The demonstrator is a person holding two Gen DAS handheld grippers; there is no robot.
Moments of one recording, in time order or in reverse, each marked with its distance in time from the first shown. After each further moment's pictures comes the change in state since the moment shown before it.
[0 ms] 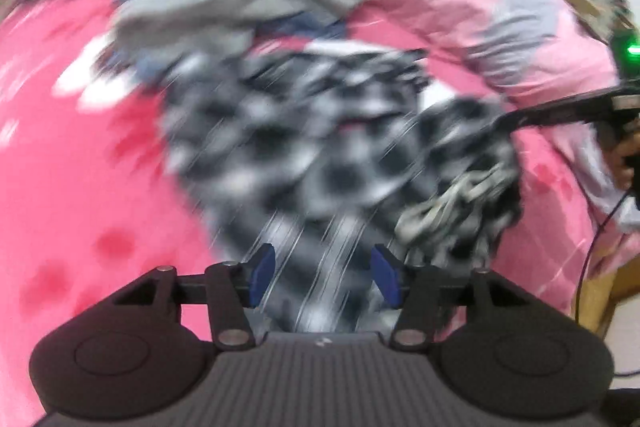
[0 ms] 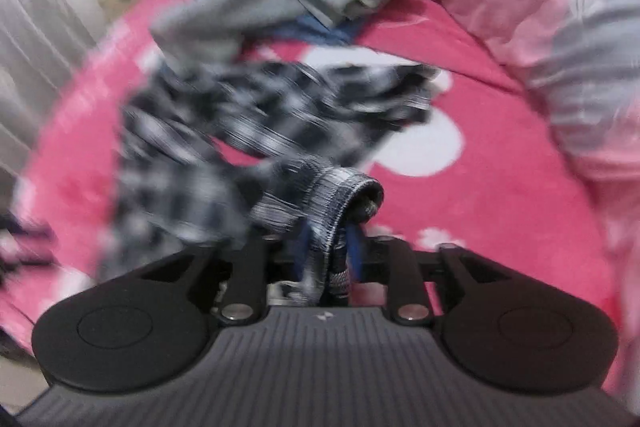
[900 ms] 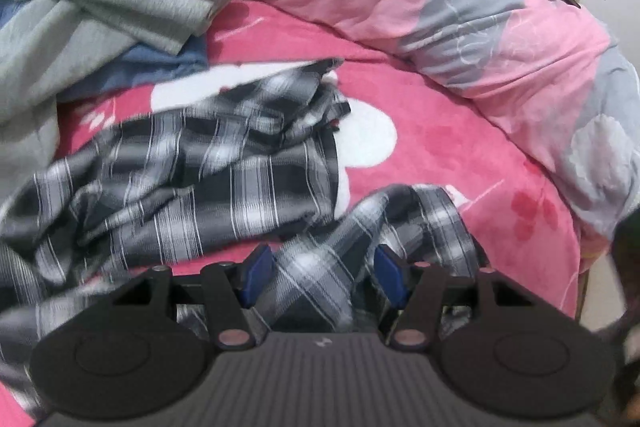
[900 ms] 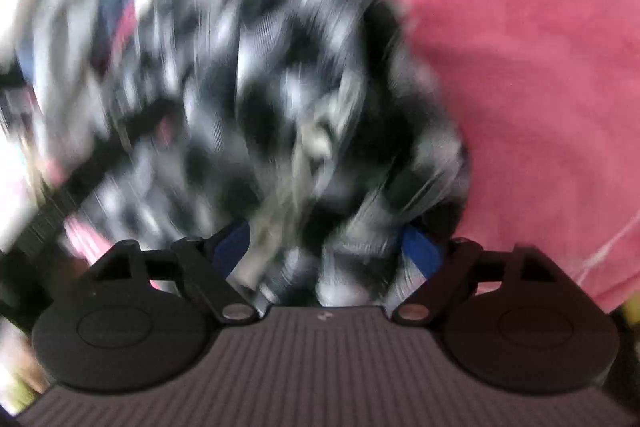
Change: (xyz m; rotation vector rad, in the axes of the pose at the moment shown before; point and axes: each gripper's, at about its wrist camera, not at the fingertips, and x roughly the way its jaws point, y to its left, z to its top) left arm 0.143 -0.059 0.104 0.125 0.091 -0.168; right arm 0.049 0.029 -0.085 0.963 0.338 0.109
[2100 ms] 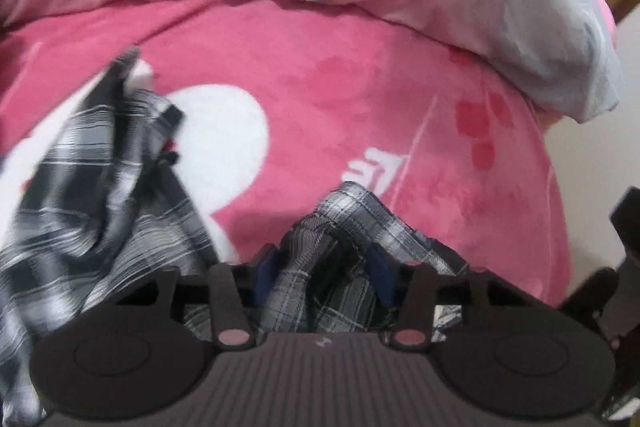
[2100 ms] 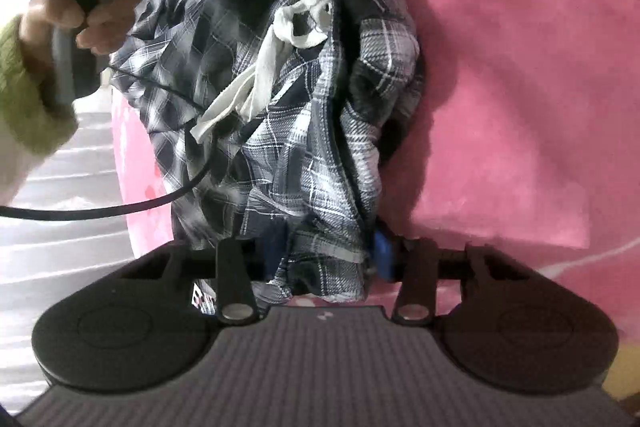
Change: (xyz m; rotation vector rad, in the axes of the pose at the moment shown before) left arm 0.109 -0.056 0.073 0.442 0.269 -0.241; right arm 0.000 -0.069 -0.028 -0.302 0.118 0.223
